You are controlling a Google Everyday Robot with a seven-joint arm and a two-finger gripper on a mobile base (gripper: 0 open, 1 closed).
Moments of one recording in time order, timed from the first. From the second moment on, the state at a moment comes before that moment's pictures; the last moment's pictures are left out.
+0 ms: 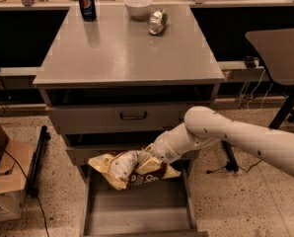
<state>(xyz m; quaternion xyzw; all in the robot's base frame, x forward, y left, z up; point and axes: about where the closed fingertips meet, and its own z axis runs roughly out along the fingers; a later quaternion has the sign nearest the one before) 0.504 0.013 0.584 -0.59 0.70 0.33 0.23</state>
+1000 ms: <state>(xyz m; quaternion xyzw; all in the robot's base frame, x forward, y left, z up) 0.505 0.015 0.511 -0.54 0.73 0.38 0.19</state>
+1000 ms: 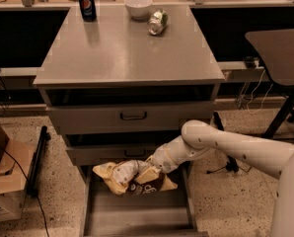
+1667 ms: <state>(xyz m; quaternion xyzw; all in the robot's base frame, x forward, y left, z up) 0.511 0.019 0.417 -0.51 0.74 0.40 0.15</state>
